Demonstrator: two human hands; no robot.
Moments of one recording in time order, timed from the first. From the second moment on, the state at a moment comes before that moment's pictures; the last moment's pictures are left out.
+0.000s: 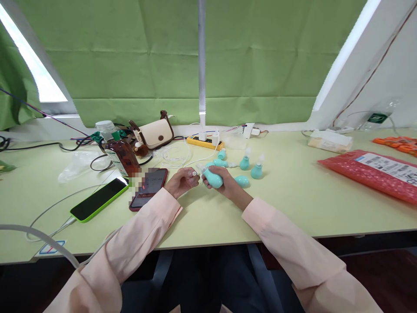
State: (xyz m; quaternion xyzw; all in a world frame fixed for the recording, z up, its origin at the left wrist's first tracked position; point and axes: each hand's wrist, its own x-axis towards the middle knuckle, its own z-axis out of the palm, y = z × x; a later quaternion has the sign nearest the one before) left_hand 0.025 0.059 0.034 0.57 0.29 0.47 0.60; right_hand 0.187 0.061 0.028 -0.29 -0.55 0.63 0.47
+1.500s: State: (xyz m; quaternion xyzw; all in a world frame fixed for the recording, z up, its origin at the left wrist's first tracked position) left_hand 0.036 0.053 0.030 0.62 0.33 0.45 0.55; right_hand 0.184 0.049 0.031 -0.28 -0.70 0.50 0.42
